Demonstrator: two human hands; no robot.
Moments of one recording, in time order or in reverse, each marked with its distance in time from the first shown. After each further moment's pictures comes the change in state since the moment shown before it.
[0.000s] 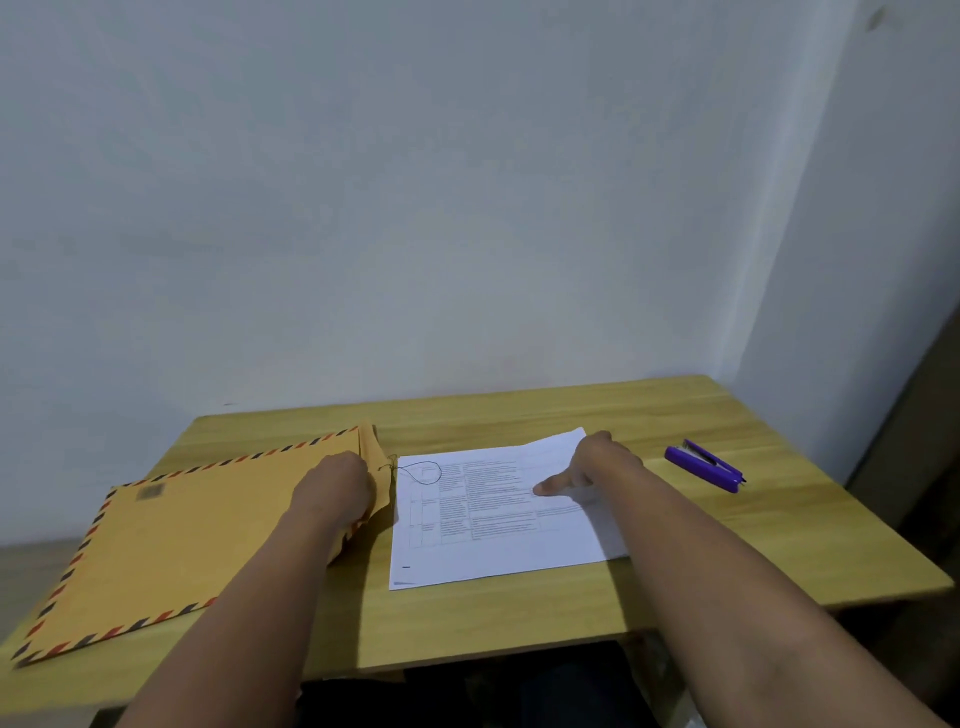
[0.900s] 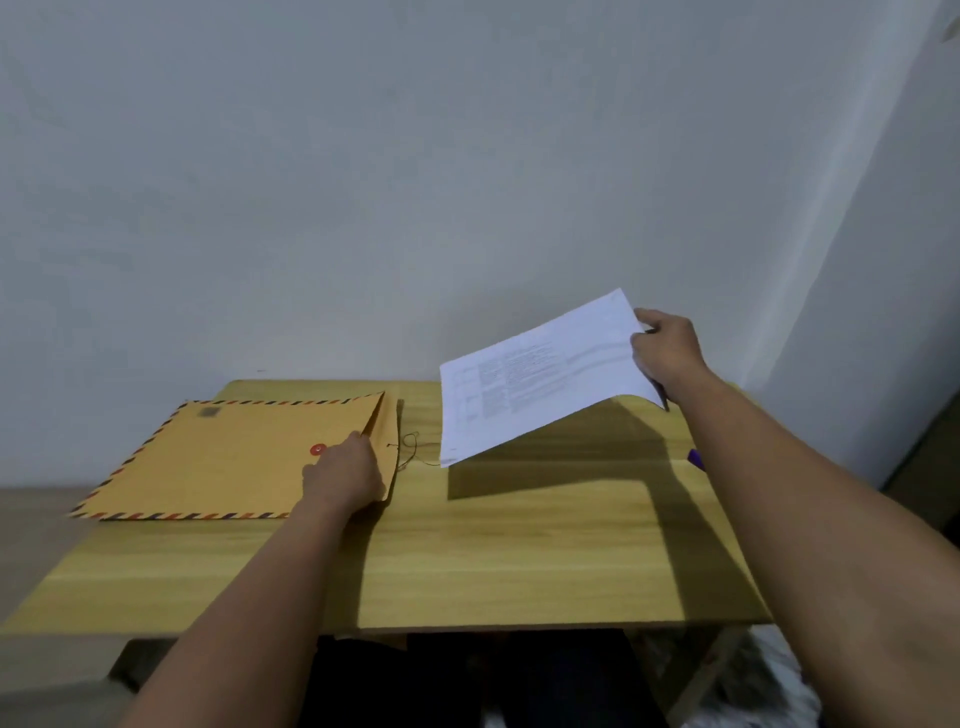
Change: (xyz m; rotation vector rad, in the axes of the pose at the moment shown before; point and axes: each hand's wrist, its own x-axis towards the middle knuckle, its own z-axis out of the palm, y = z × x) left_hand -0.024 -0.017 -0.002 -0.133 -0.008 -0.070; right_hand -0.028 -0.003 -0.110 0.835 0.371 -0.579
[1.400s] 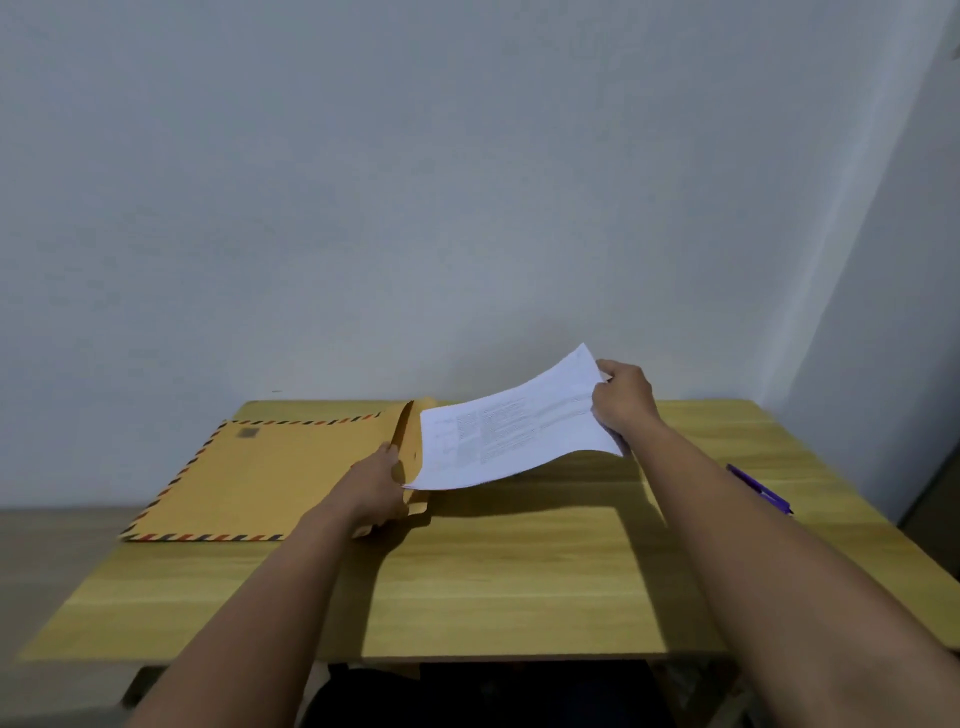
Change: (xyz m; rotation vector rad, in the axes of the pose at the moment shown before) left_hand 0.005 0.009 -0.008 -0.125 -0.181 0.127; right_hand -0.017 0.015 0.060 -0.093 -0.077 0.041
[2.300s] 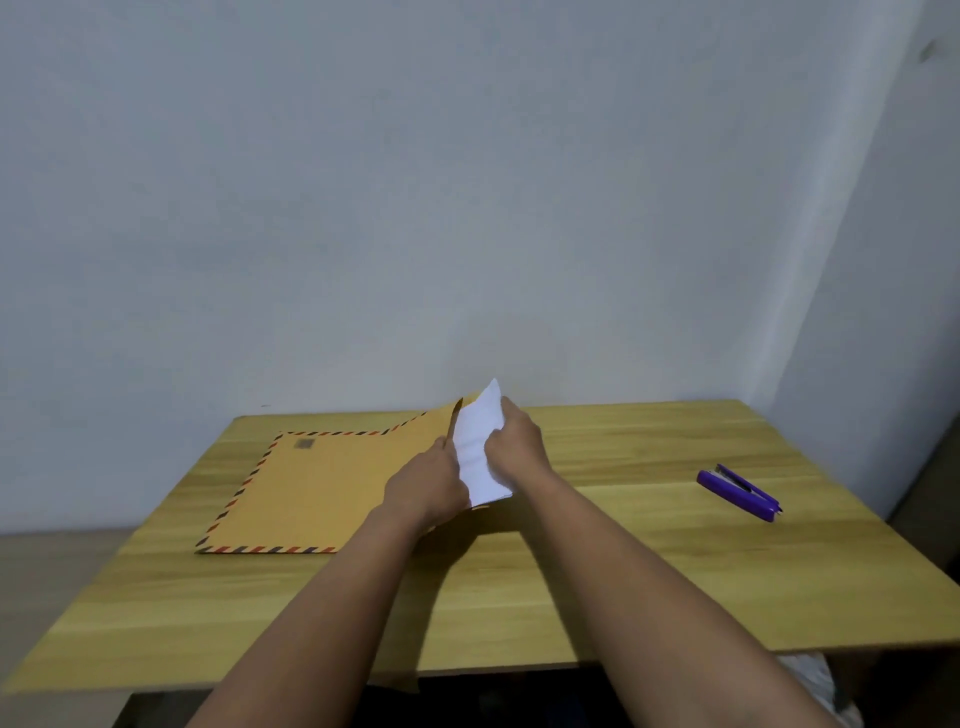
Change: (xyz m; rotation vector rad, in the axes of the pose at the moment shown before) left_hand 0.004 0.072 0.021 0.195 0.106 0.191; right_hand -0.058 -0.020 0.104 0.017 -0.208 0.013
